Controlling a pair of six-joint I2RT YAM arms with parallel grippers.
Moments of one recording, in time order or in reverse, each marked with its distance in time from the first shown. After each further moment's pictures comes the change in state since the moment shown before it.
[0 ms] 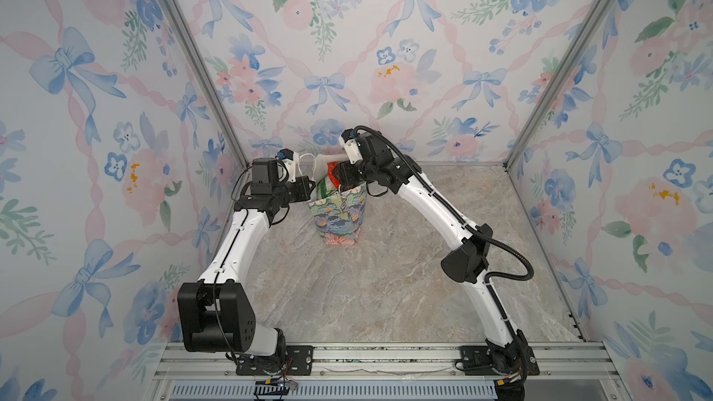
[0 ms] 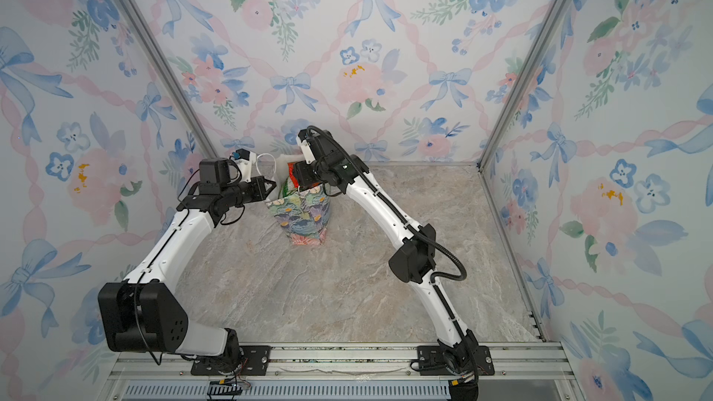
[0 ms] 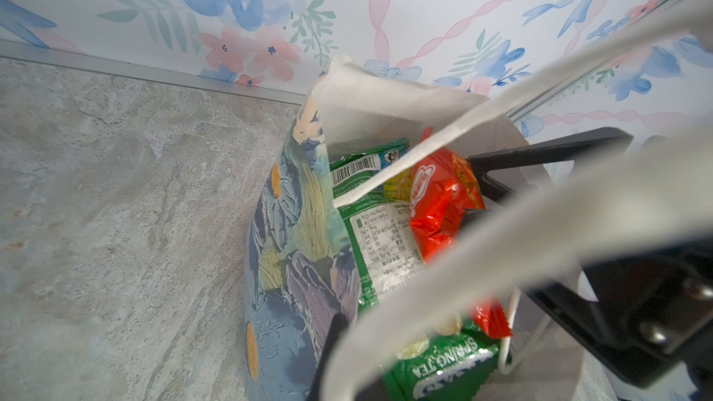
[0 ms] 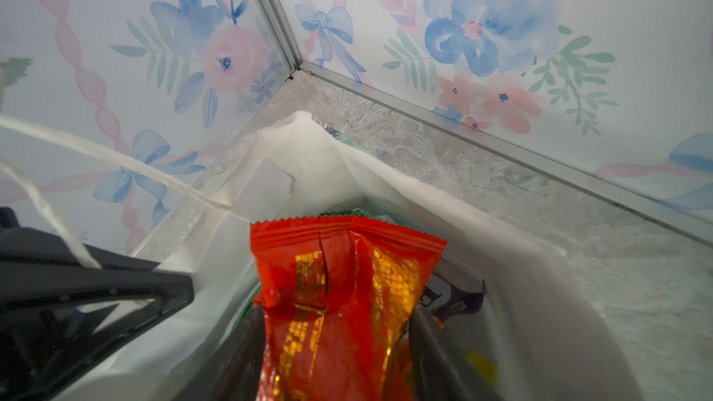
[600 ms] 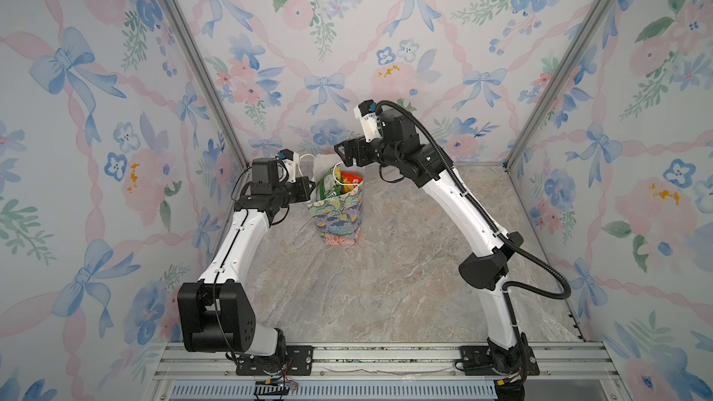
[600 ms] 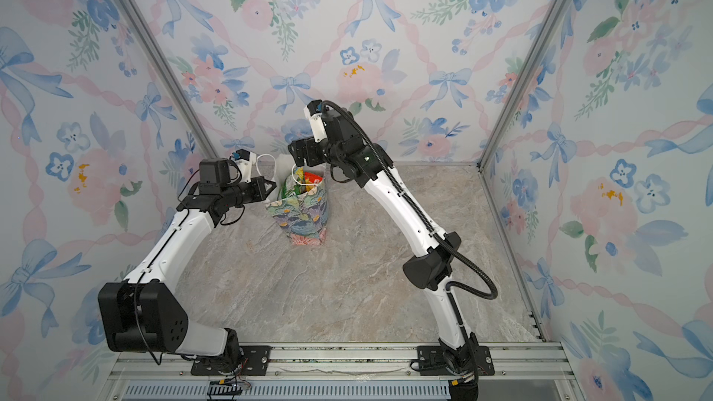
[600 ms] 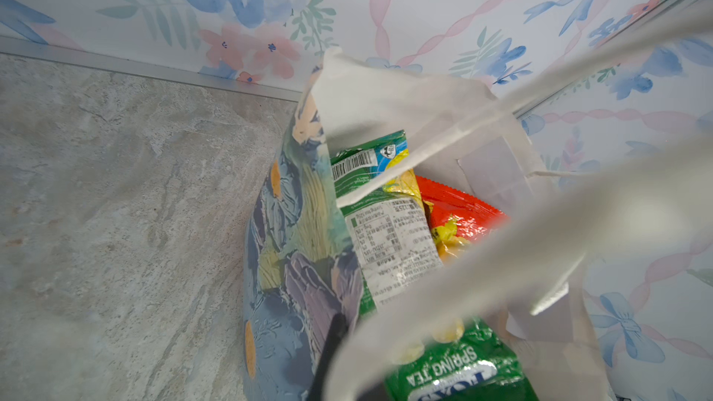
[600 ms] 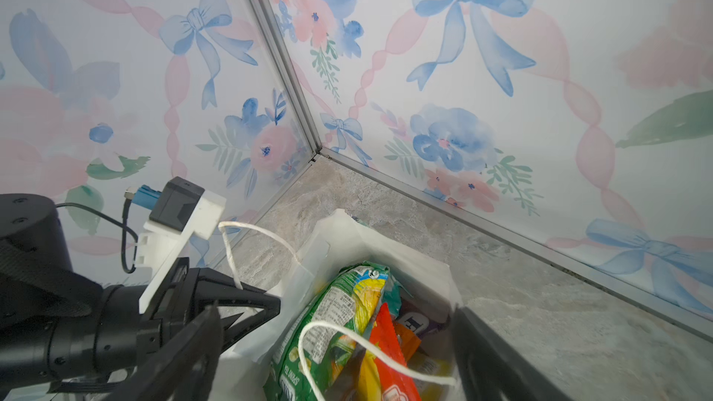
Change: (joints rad) left arm 0.000 0.000 0.000 -0.006 0.000 0.000; right arm -0.017 -0.203 -0.034 0.032 0.011 0.002
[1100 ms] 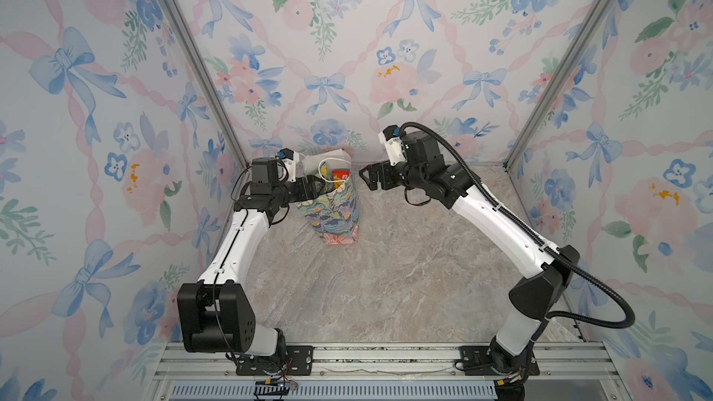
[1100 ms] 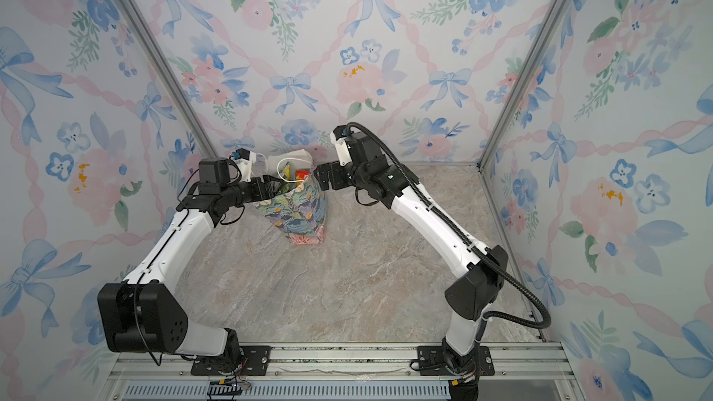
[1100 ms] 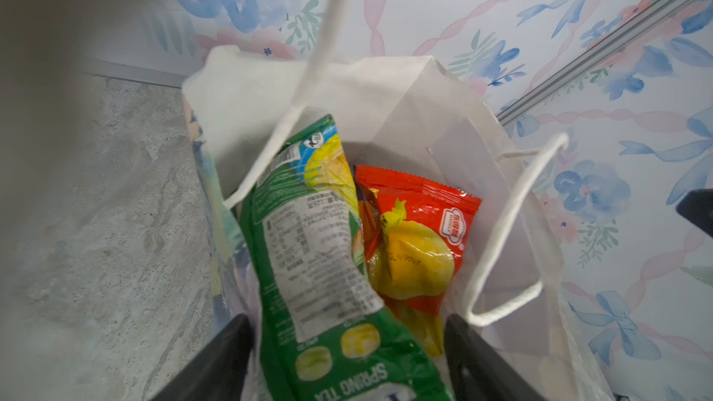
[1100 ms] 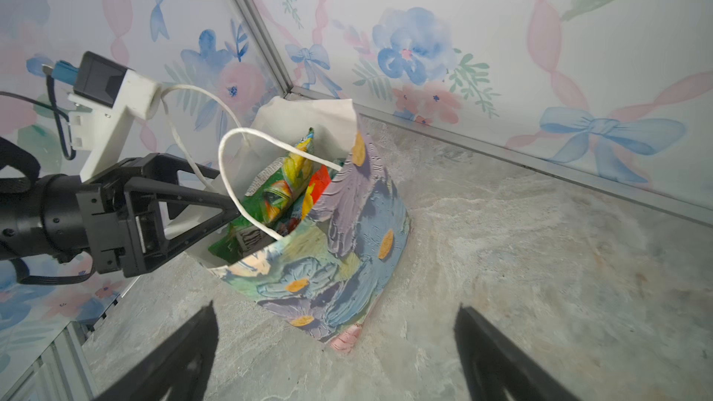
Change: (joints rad) left arm 0.000 -0.008 0.003 0.005 0.009 0.009; right arm -0.066 -0.442 -0.728 0.177 0.009 0.047
